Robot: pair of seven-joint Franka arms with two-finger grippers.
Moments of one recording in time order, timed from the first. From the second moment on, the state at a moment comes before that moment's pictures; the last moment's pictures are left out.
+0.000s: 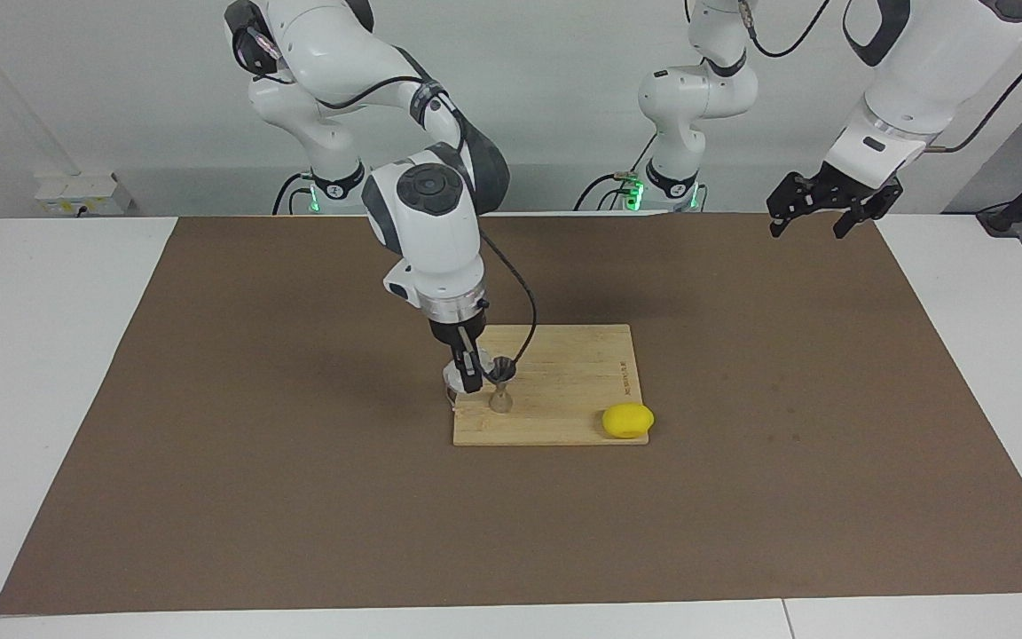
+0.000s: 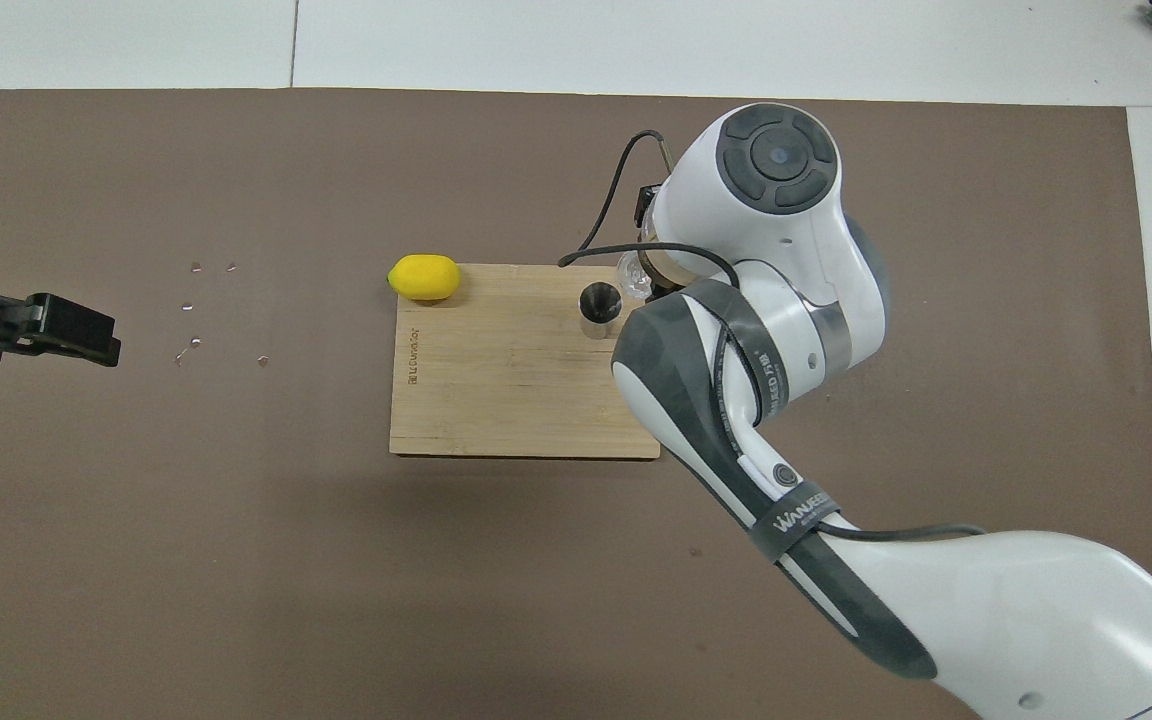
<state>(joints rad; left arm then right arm) 0.02 -0.02 -0.10 -1.58 -0.02 1.49 0.01 0.29 0.47 0.17 -1.43 -0.02 2.01 1.85</state>
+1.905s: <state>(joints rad) 0.02 -0.02 -0.10 -1.58 -0.02 1.49 0.01 -0.33 0.42 0.17 -1.89 0.62 2.02 0.90</state>
